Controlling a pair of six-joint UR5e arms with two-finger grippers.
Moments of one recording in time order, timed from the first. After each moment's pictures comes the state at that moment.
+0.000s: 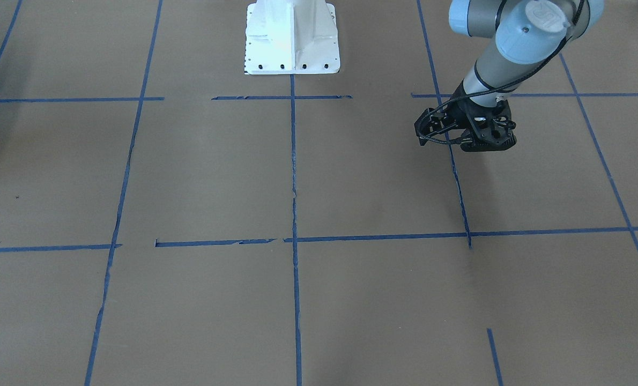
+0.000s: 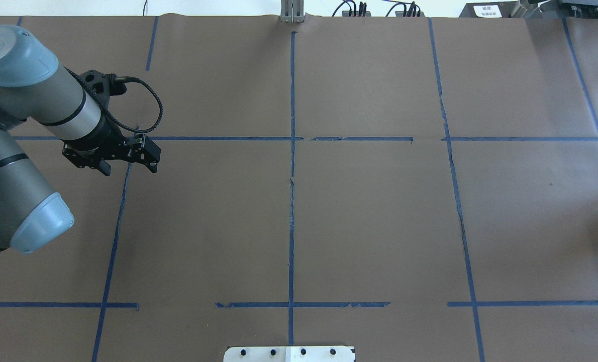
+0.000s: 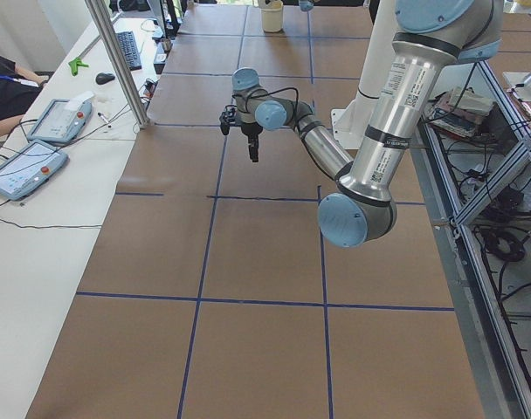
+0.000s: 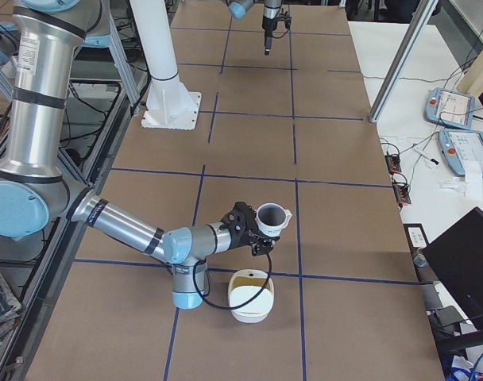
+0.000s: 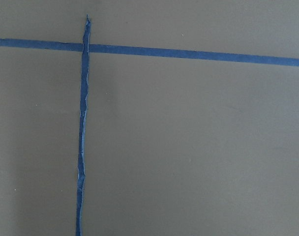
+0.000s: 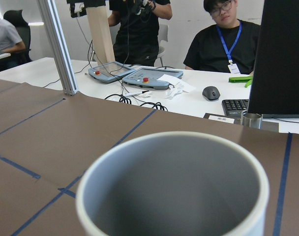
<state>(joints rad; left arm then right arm) -0.82 -1.93 -1.93 -1.49 -2.19 -1.00 1.37 -1.77 1.28 0.45 2.10 0.67</state>
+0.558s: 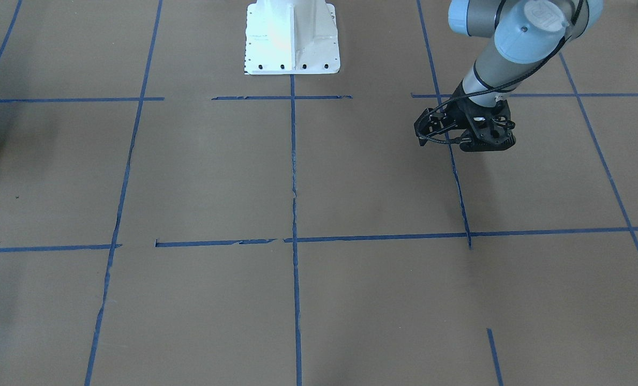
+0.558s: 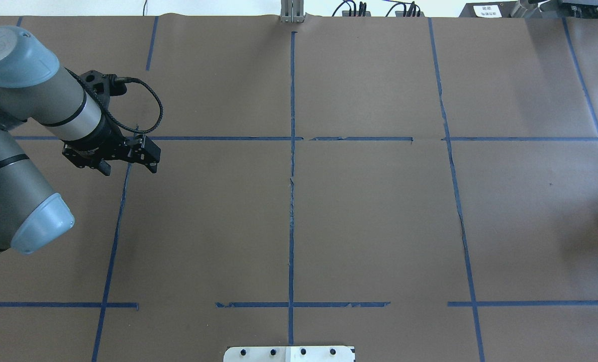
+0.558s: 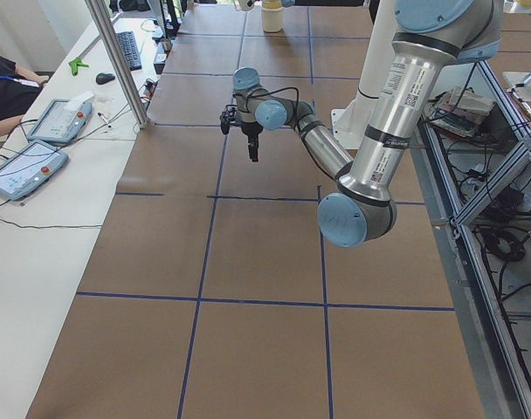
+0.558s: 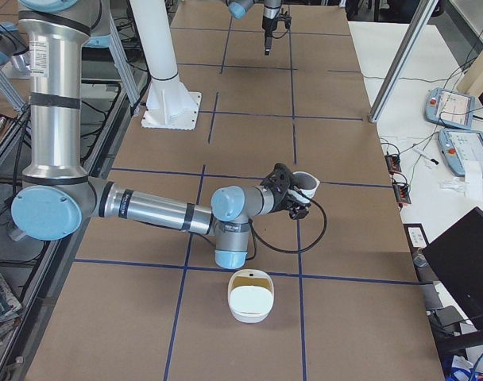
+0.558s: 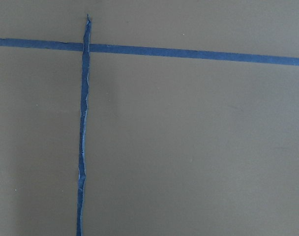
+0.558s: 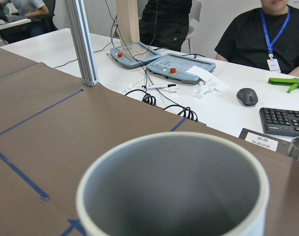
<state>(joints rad) -0.81 -1.93 -1.94 -1.49 -2.18 -0.99 1.35 -1.59 1.41 0.09 2.19 0.56</state>
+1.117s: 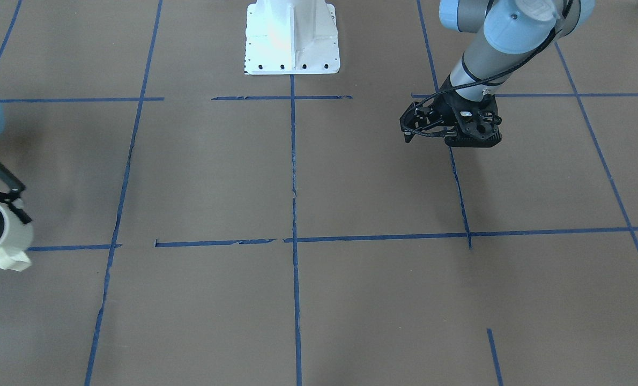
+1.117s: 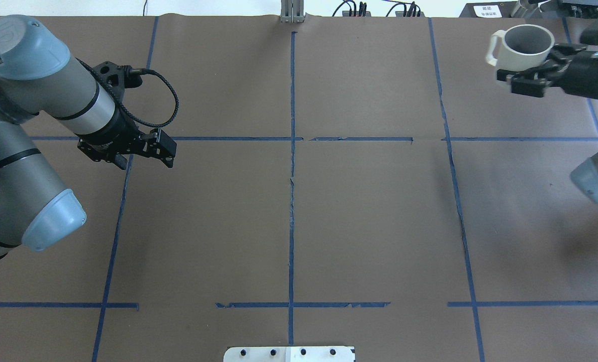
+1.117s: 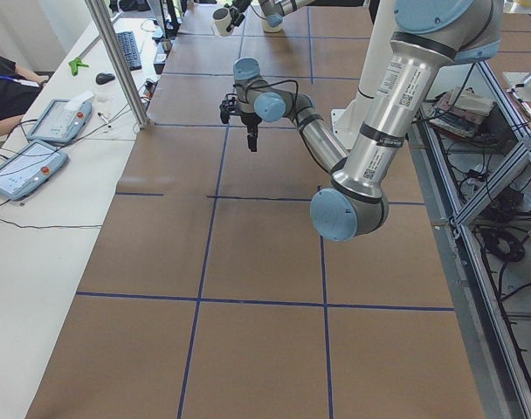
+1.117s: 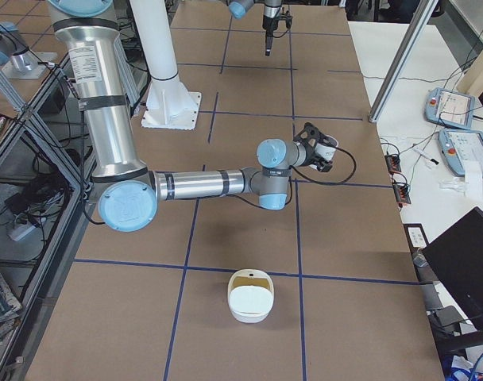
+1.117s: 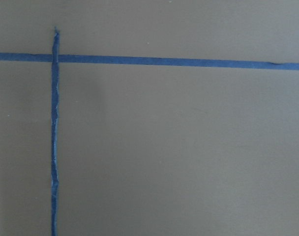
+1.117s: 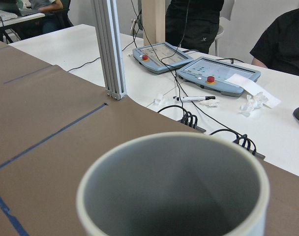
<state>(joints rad) -0.81 -1.99 -1.93 -1.49 -2.19 -1.00 1.02 -1.37 1.42 -0.12 1.87 0.56</state>
